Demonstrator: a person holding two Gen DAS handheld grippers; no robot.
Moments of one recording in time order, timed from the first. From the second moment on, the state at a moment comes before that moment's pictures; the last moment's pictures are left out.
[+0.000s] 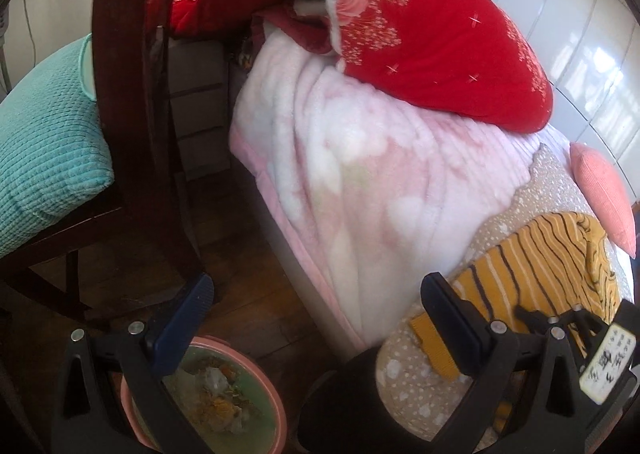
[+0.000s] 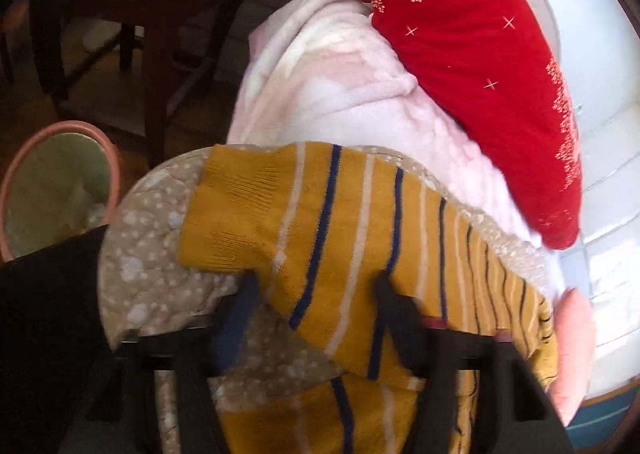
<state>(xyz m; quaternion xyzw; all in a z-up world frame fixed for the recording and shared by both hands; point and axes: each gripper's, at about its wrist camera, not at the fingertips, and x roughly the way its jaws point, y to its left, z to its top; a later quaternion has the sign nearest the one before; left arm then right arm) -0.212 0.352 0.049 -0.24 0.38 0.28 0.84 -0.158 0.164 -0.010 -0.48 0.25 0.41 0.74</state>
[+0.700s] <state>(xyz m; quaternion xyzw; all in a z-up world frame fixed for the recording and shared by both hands) -0.166 0.245 0.079 -0.15 0.40 0.19 0.88 0.023 -0.271 0.077 0.22 0.35 0.03 0.91</state>
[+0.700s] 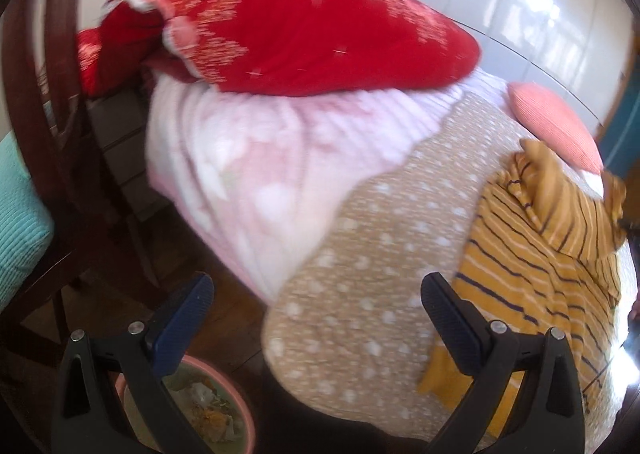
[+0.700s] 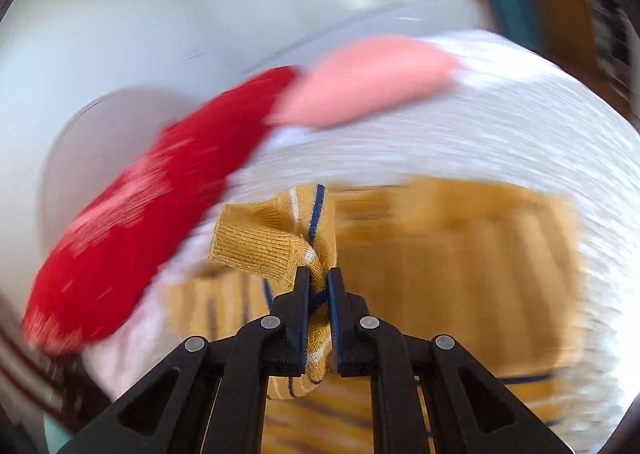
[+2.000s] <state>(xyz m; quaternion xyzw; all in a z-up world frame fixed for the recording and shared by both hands) -0.115 0.160 -0.009 -0.18 0.49 -0.16 0.84 -0.211 -0.292 -0.035 0.41 0.42 0.24 0.78</state>
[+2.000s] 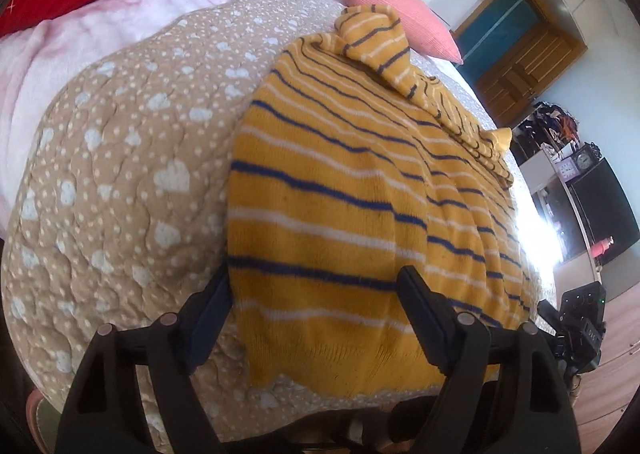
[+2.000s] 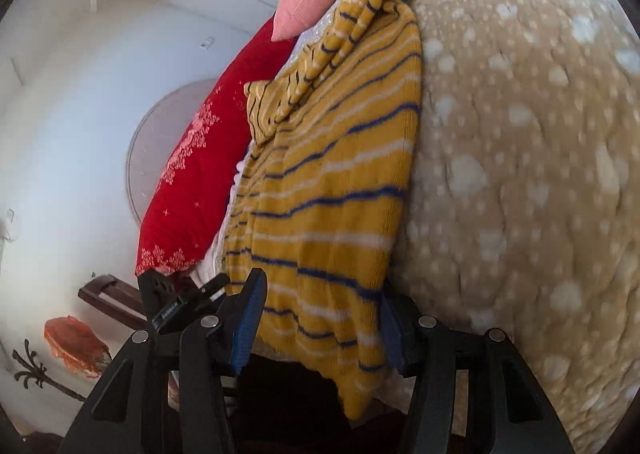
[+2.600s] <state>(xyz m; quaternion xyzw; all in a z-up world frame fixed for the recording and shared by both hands) -0.160 0.120 0.032 -0.15 0.49 -0.17 0.84 -0.248 -0.269 -0.016 0.39 0.41 0.28 0.78</state>
